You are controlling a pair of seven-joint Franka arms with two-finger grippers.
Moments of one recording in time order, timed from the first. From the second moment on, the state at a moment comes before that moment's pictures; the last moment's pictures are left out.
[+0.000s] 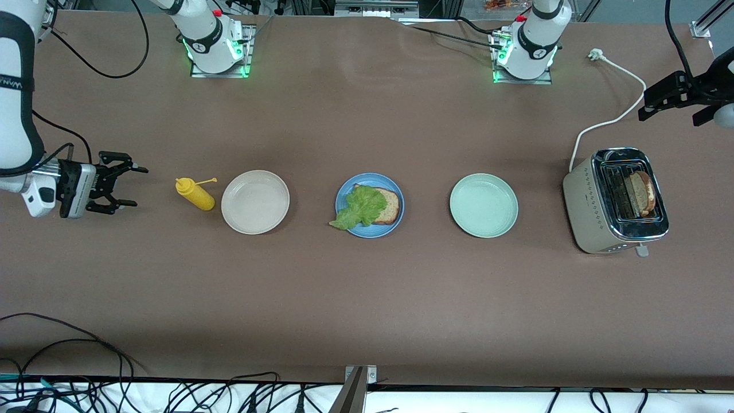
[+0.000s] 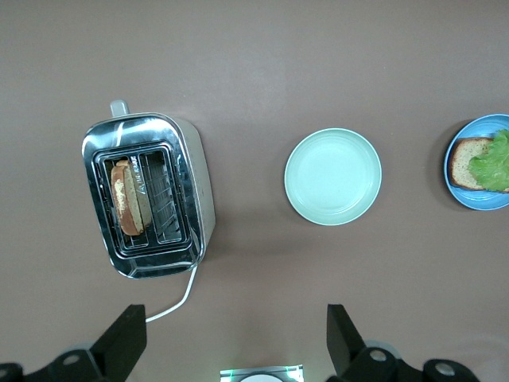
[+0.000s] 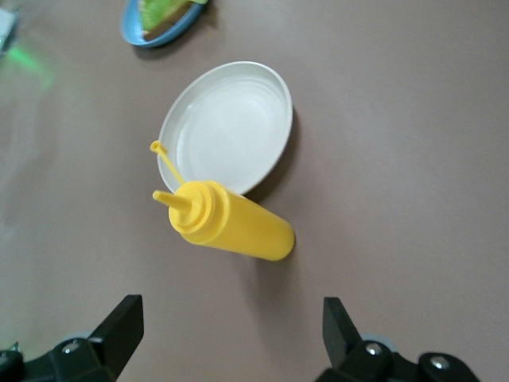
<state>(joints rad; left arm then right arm) -0.08 0.03 0.08 -1.41 -0.03 1.35 0.07 0.23 0.42 -0.60 -1.85 0.72 1.71 -1.69</state>
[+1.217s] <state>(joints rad) -0.07 0.04 0.09 -1.41 -0.03 1.35 0.07 0.19 0.70 -0.56 -1.83 1.06 1.52 -2.40</state>
